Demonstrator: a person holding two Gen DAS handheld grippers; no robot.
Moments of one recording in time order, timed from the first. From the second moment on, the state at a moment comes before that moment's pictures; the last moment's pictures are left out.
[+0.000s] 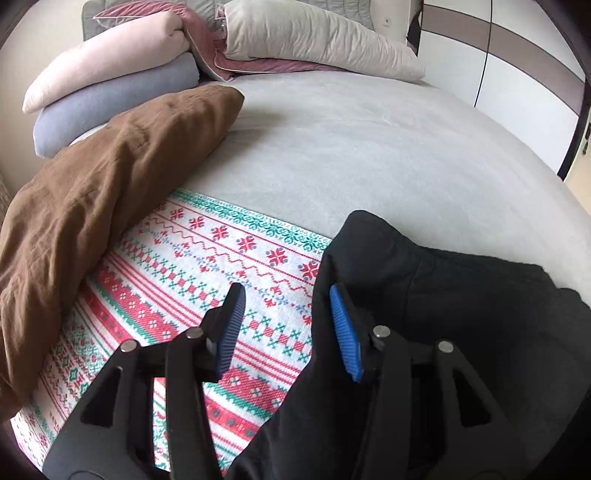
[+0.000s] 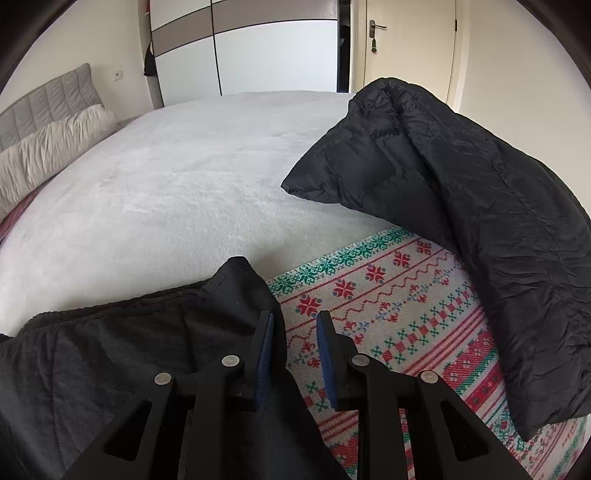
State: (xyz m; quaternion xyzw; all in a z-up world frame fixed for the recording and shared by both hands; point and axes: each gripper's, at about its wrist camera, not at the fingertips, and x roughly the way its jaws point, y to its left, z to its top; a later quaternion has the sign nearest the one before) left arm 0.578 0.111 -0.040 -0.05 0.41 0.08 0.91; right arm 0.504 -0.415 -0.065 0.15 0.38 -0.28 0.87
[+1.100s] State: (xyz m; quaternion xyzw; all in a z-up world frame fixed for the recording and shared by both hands) left arm 0.562 0.111 -0.035 0.09 0.43 0.12 0.89; right arm 0.473 -0.443 -0.073 0.18 0.42 -0.27 0.85
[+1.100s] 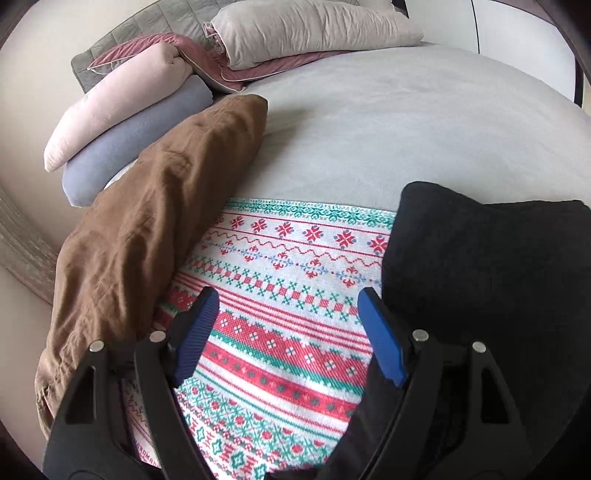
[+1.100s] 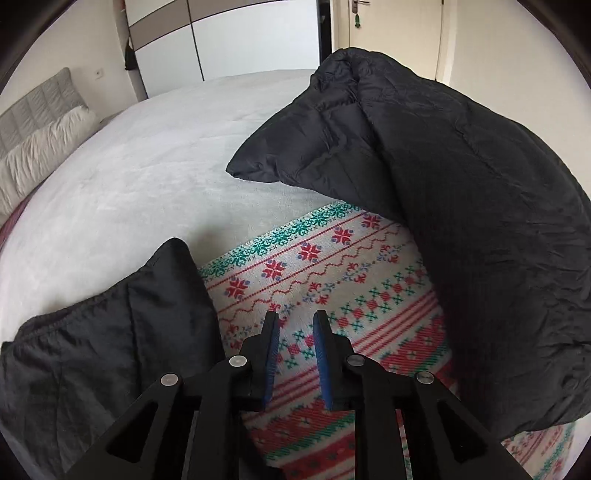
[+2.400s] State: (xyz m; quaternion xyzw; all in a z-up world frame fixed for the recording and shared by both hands) left arm 0.306 0.110 -0.014 -0.05 0.45 0.00 0.89; right arm 0.255 -0.293 -0.026 0.11 0.39 -0.16 0.90
